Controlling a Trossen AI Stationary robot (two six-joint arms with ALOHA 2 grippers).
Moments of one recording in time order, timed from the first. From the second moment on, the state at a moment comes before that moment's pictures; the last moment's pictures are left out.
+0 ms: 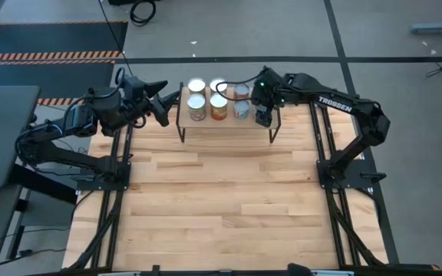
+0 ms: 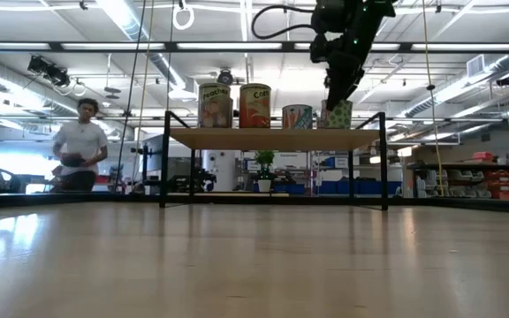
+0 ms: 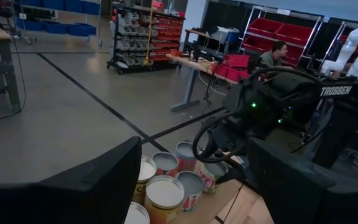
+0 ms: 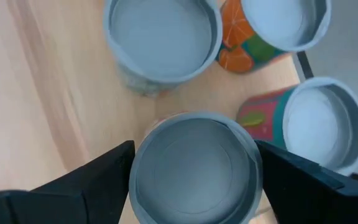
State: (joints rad) left arm 0.11 1.02 1.34 -0.38 -0.61 -0.28; right arm -0.53 1.55 1.49 -1.01 0.11 -0.24
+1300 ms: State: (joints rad) left arm 0.12 1.02 1.34 -0.41 -0.54 -0.31; right arm -0.53 1.40 1.48 -0.98 0.09 -0.18
